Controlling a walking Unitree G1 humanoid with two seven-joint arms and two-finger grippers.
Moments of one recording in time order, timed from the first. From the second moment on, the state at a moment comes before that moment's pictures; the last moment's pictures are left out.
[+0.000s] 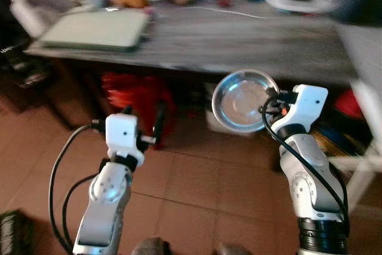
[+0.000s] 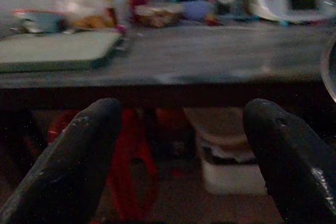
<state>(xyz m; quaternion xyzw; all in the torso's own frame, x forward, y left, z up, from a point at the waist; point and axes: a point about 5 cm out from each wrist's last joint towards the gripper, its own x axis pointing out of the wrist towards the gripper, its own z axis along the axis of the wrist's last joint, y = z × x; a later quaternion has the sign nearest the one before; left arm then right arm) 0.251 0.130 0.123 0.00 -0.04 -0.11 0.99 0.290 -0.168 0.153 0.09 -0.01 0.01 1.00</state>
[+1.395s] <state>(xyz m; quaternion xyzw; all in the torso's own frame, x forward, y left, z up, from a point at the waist) 0.226 0.132 0.100 -0.03 0.02 -0.11 0.99 0.306 -0.180 0.129 0.15 0.06 -0.10 0.98</state>
